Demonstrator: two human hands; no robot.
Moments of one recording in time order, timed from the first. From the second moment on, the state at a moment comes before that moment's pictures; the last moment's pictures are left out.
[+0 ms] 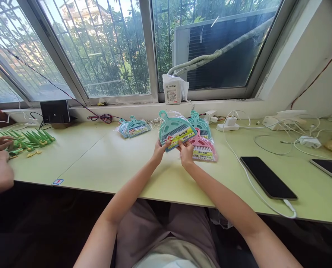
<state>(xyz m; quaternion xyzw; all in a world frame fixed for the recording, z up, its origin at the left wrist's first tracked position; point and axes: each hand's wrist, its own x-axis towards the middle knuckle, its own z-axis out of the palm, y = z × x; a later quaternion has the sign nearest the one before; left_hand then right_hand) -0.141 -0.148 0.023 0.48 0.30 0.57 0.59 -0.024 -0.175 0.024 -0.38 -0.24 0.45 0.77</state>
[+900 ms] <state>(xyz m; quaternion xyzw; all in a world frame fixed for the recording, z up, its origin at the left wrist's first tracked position) -0.148 -0.137 0.026 0.45 0.27 0.53 0.67 -0.011 -0.171 0.041 -0.40 -0.21 0.52 0.72</state>
